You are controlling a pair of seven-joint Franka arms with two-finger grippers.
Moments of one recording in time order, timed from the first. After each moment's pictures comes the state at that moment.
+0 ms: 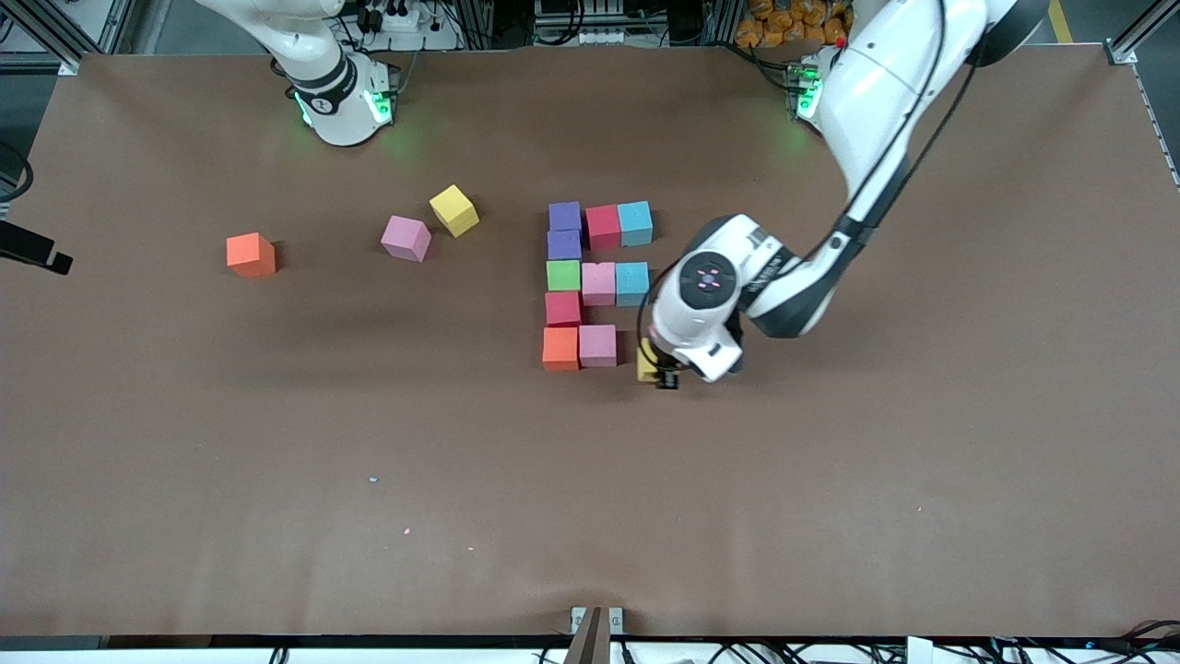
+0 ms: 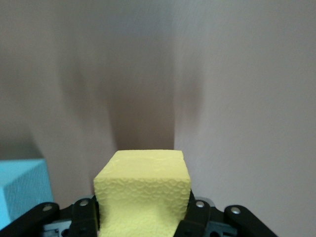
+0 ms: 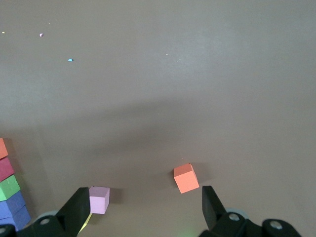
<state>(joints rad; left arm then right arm) -0.32 0.74 -0.41 -1.58 0.25 2.29 -2.33 -0.11 0.14 -0.08 -1.38 0.04 1.44 -0.02</state>
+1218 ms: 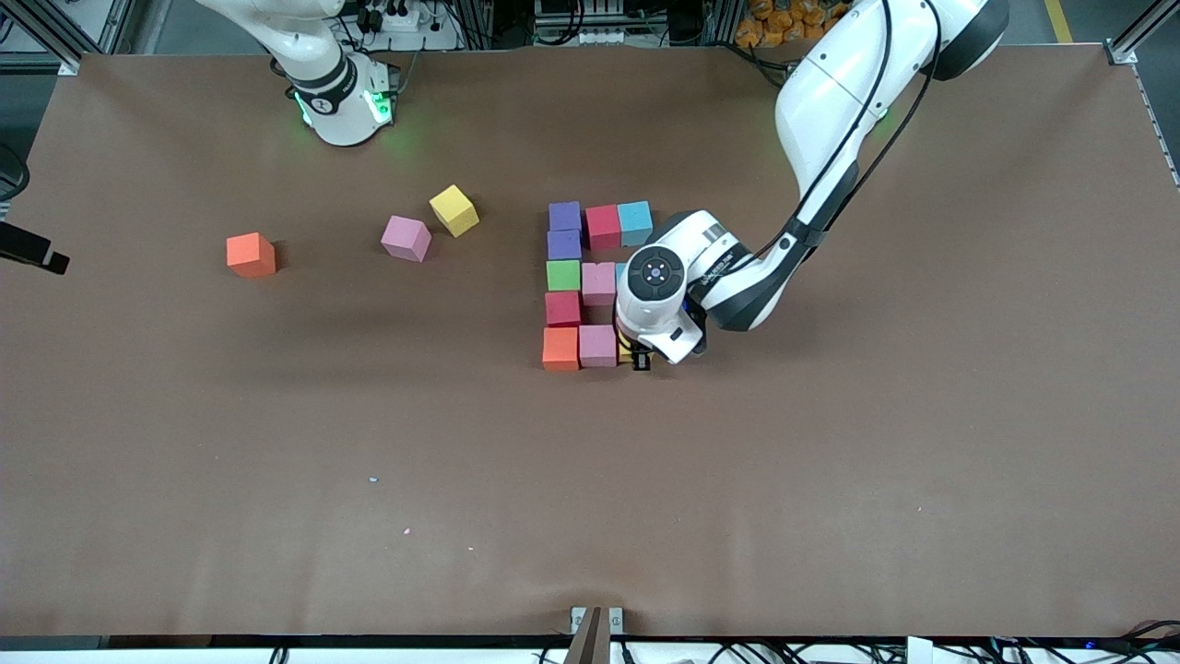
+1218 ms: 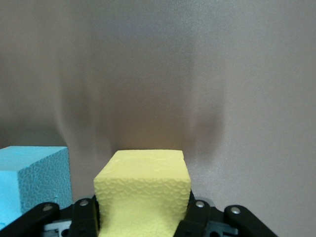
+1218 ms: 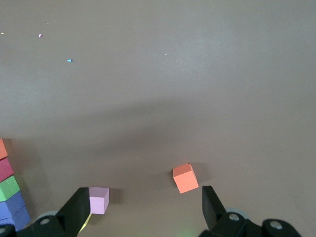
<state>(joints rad) -0.41 0.79 -0.37 -1.56 0.25 2.25 -2.43 -0.12 0.14 -0.08 -1.38 0.04 1.44 -0.02</state>
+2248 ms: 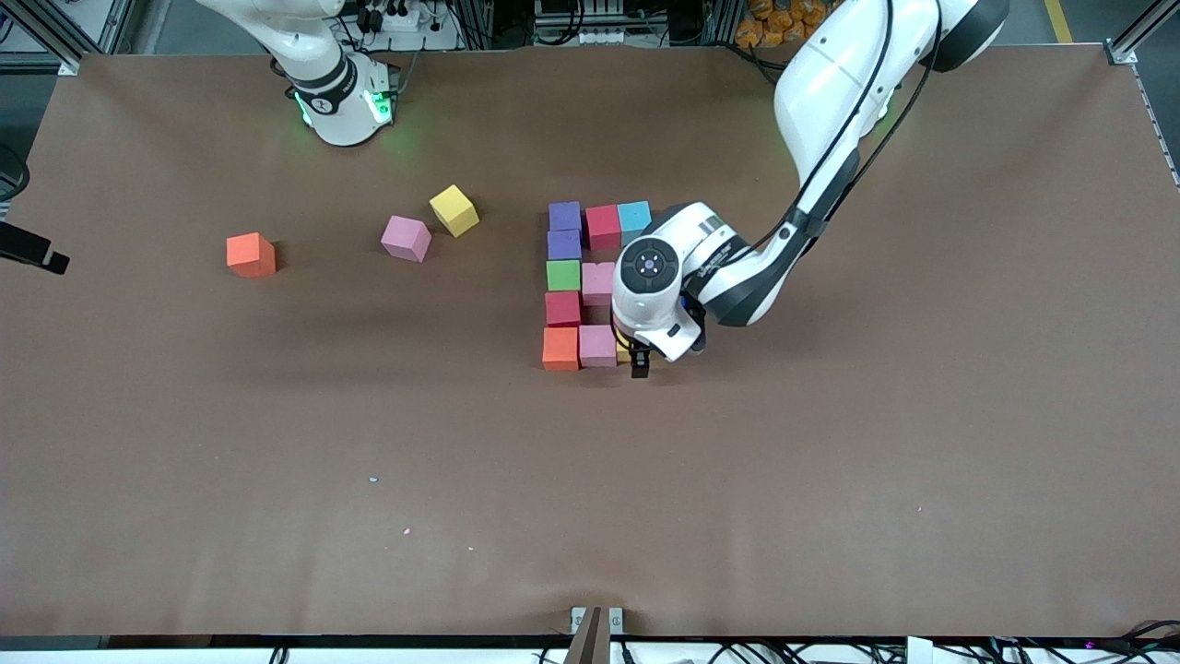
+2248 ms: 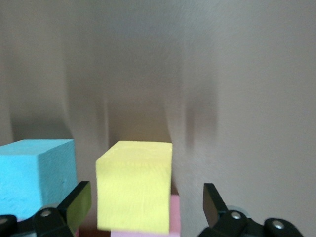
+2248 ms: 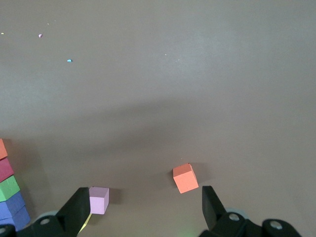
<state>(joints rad) -0.43 0.72 -0.36 -1.53 0.25 2.17 -2.43 -0.12 0.14 -0.08 -1.38 0.04 1.44 -0.02</state>
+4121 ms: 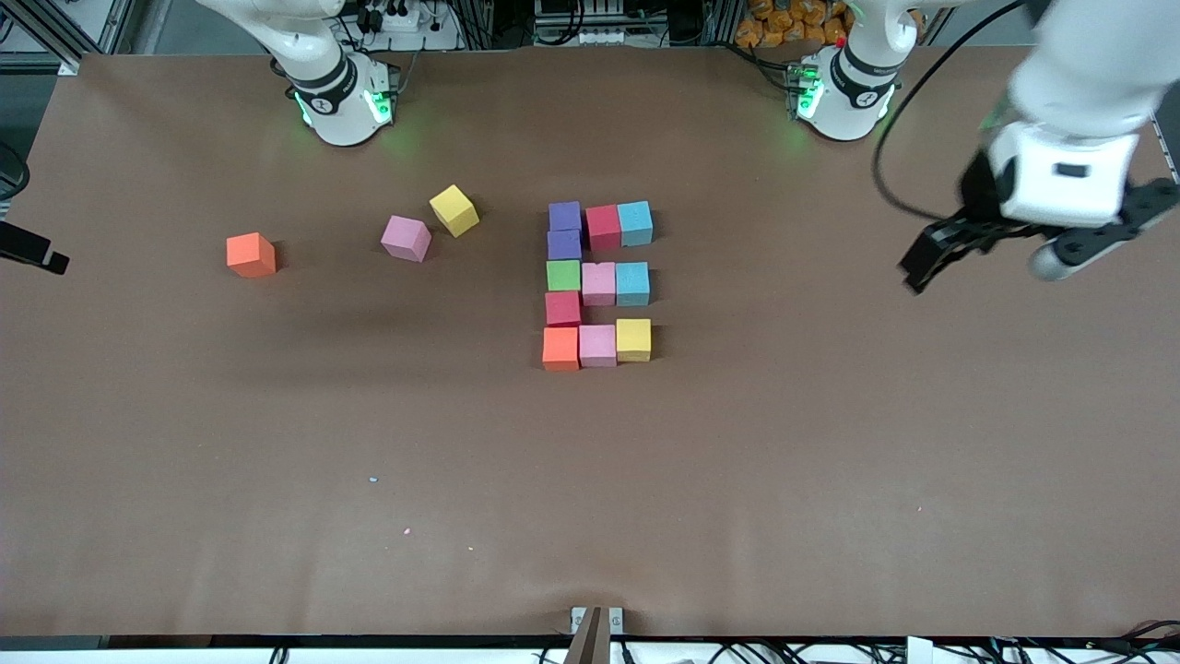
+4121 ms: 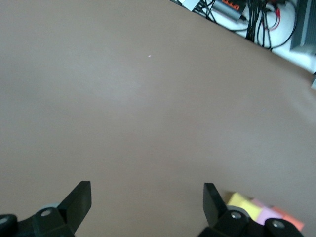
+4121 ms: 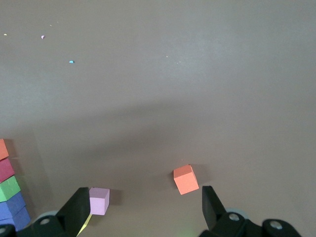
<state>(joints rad) 0.05 0.03 -0.32 -1.51 0.12 1.66 -0.68 -0.12 0.14 -0.08 -1.37 0.04 1.44 -0.02</state>
